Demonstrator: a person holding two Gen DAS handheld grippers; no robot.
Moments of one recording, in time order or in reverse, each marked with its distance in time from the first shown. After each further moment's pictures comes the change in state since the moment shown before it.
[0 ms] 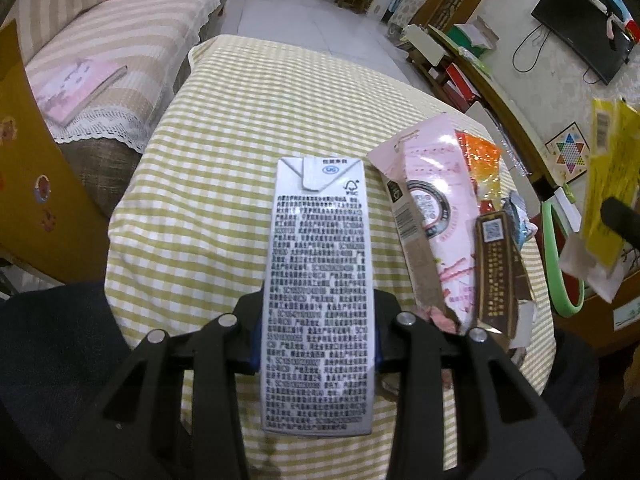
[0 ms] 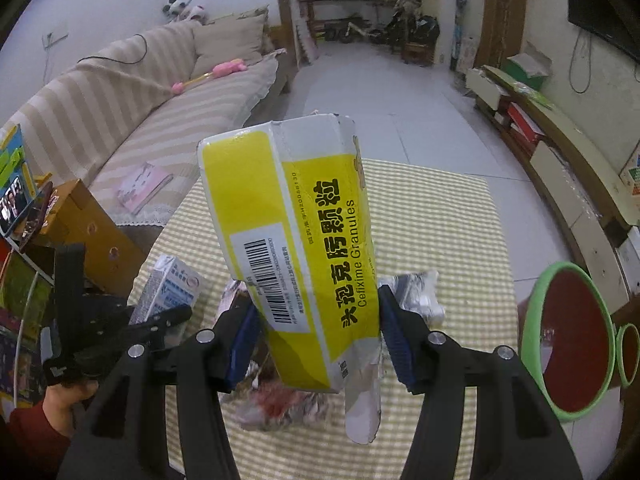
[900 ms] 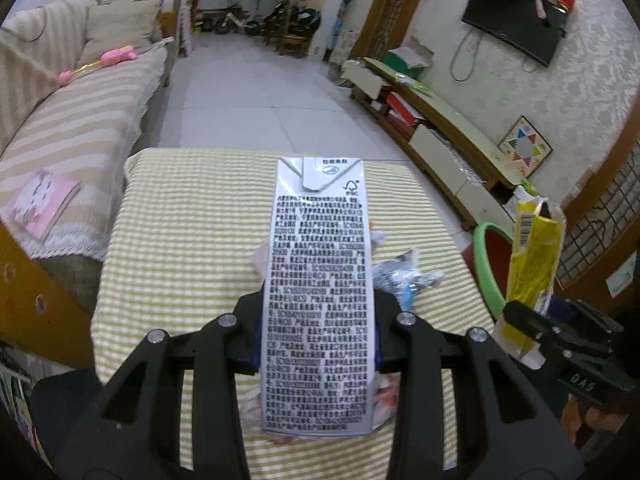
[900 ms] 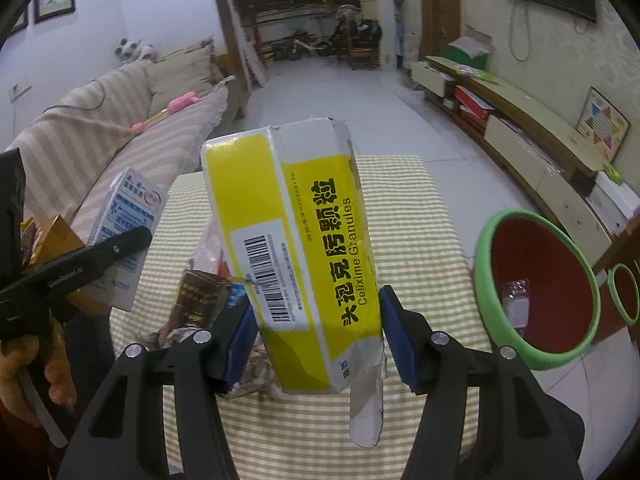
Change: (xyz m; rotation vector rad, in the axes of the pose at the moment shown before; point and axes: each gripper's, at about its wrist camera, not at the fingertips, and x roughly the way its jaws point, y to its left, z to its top) left arm -0.055 -0.107 0.045 0.205 -0.170 -0.085; right arm -0.029 -0.050 -0.043 0.185 -0.062 -0.092
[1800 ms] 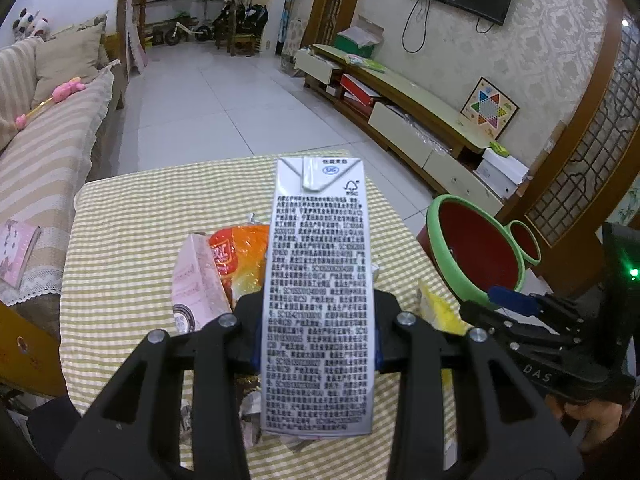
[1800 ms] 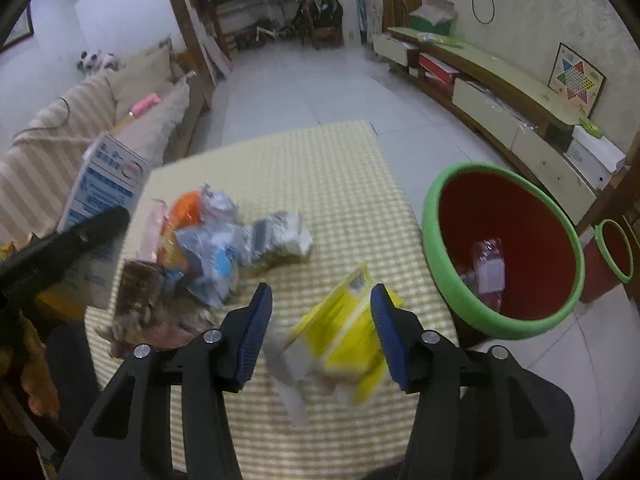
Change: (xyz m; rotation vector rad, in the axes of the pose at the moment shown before) left arm 0.020 -0.064 -0.002 0.159 0.041 -0.068; right arm 0.008 -0.060 -0.017 0.103 0.110 -0.065
